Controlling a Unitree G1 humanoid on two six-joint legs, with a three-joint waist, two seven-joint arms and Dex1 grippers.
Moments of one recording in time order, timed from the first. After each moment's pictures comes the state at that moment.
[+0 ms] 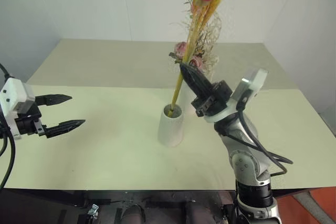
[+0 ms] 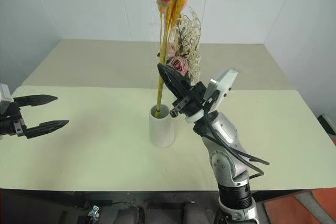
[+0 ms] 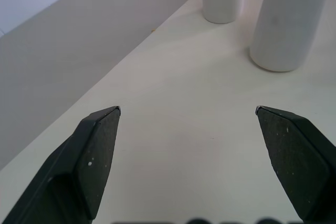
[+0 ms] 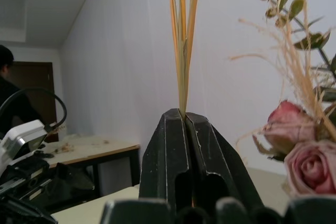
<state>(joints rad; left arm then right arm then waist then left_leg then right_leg) -0.10 1.10 0.55 -0.09 -0.56 0.42 -1.25 -0.40 -0.11 0.05 -0.44 0.61 0.20 0.52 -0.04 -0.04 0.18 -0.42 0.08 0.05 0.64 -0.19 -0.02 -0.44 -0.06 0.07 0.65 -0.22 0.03</state>
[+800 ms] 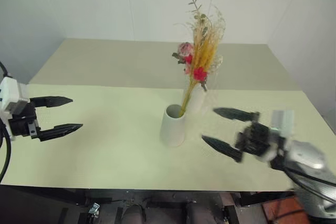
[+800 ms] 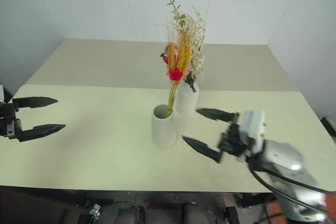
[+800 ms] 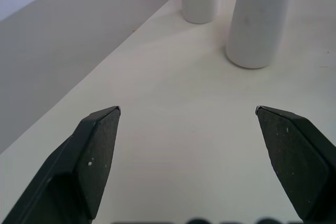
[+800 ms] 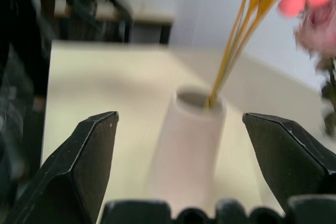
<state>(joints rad) -0.11 1.12 0.56 -0.06 -0.57 0.42 -1.35 0.03 -0.79 -0.35 -0.53 0.72 0.22 1.02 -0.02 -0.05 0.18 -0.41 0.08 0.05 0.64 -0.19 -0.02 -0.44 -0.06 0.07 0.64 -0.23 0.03</state>
